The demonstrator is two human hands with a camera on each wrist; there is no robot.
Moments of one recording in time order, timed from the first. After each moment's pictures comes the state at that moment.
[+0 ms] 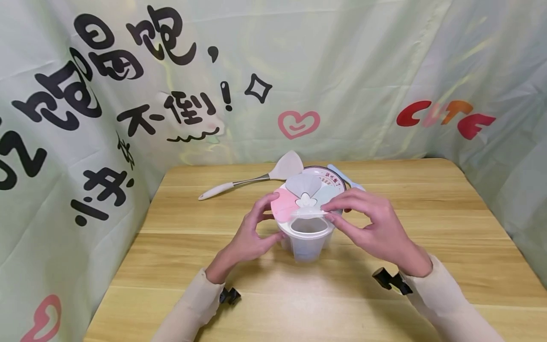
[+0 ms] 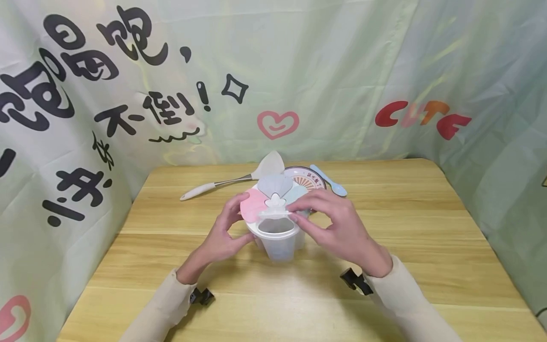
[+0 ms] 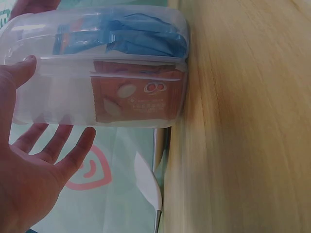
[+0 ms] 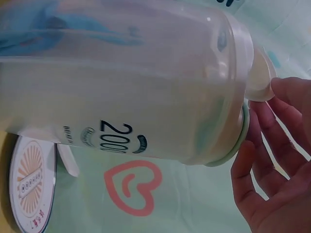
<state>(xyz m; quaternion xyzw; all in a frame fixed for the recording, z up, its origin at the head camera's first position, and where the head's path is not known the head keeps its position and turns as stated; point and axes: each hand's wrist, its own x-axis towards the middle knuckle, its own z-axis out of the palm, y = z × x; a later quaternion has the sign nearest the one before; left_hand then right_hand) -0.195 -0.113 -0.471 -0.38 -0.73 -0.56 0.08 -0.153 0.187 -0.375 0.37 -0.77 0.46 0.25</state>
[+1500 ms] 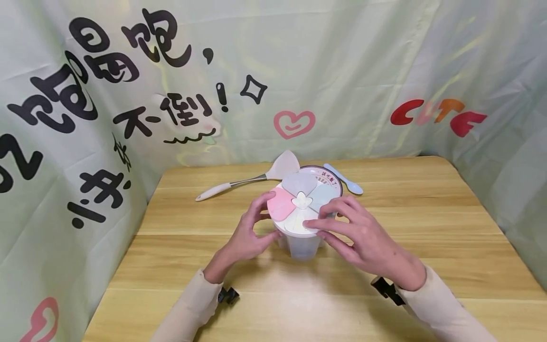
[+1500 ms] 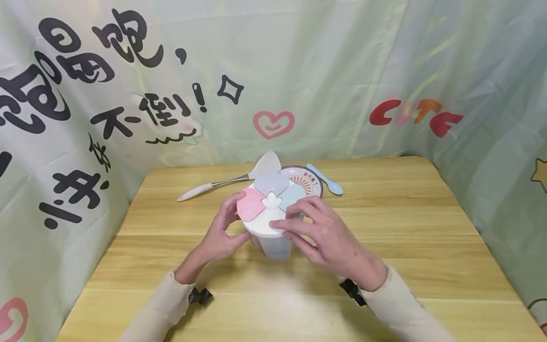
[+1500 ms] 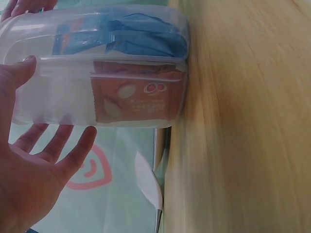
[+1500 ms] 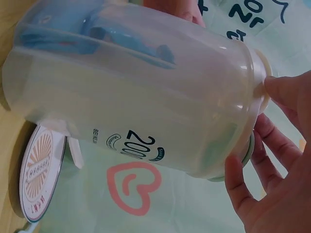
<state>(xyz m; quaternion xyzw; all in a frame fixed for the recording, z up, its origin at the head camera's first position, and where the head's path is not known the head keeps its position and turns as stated) -0.195 -0.112 -0.470 -0.38 -0.73 -0.55 0.08 -0.138 0.179 -0.386 0.45 -0.78 0.32 0.31</state>
